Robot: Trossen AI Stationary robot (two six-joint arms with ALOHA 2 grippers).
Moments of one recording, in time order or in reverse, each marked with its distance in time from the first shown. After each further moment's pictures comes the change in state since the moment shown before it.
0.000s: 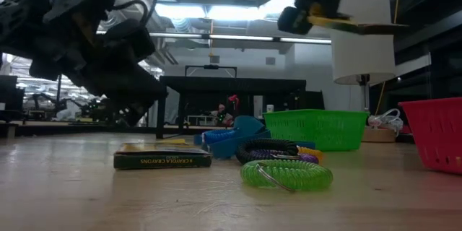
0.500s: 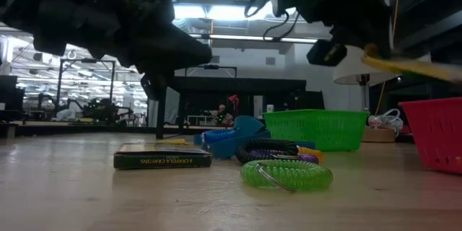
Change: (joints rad) left arm -0.124 0.000 0.223 -0.177 -0.269 0.017; right arm 0.055 -0.106 -0.408 0.194 -0.015 -0.034
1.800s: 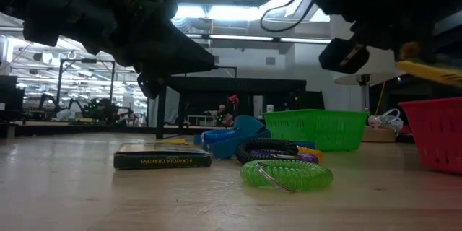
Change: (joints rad) left arm -0.051 0.000 0.054 -0.127 -0.084 0.019; right arm 0.245 -0.018 -0.107 0.288 -0.053 0.290
